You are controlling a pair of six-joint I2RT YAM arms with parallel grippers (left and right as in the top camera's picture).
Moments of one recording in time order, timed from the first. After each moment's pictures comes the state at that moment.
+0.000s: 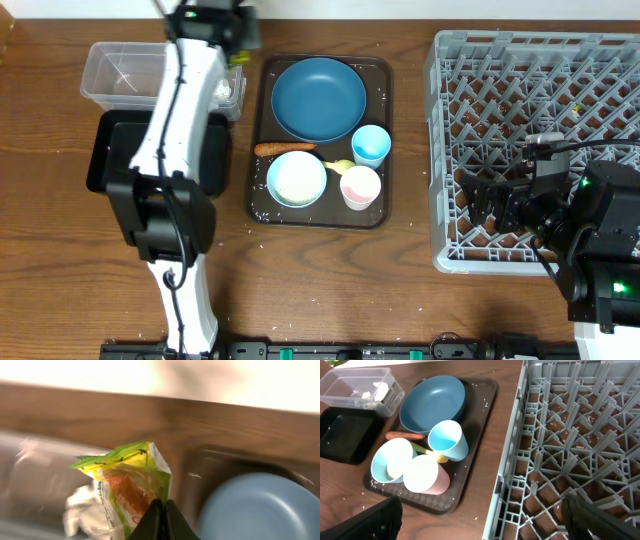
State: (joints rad) left arm -0.10 2.16 2.15 -0.88 -0.20 -0.26; right arm -0.07 0.86 0.96 -0.78 -0.41 0.02
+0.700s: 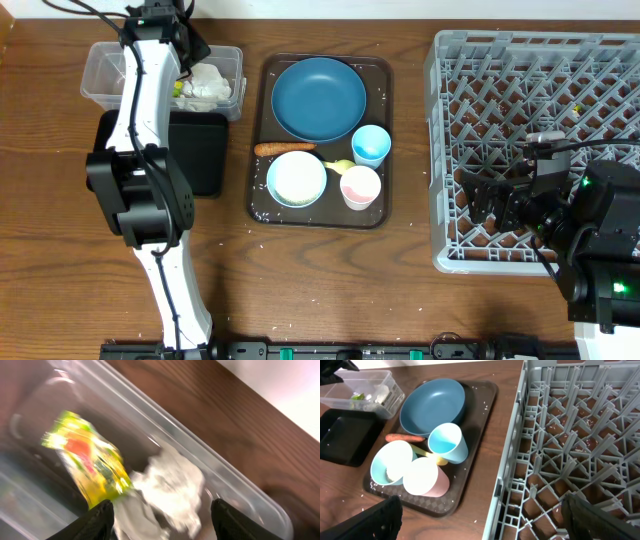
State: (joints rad) left arm 0.07 2.27 2.13 -0.89 -0.15 -0.54; right arm -0.07 0.86 0.96 -0.77 -0.41 0.02
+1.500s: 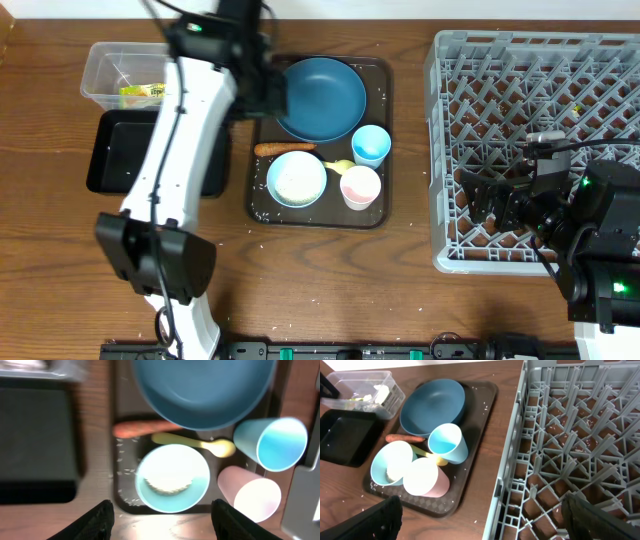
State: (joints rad) left arm -0.27 1.95 2.03 -1.42 0.08 -0.28; right arm -0.07 0.86 0.96 -0.77 -0.41 0.02
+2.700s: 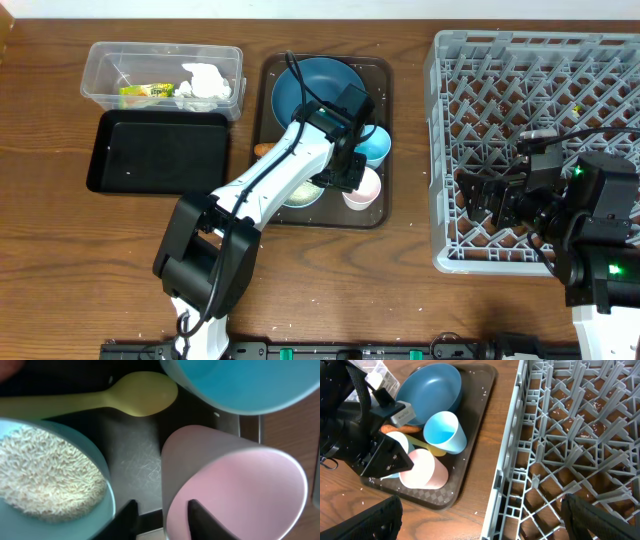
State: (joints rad) left arm -0.60 1.97 1.55 -1.02 0.13 -0.32; right arm -0.07 0.92 0.96 -0.79 -0.42 0.02
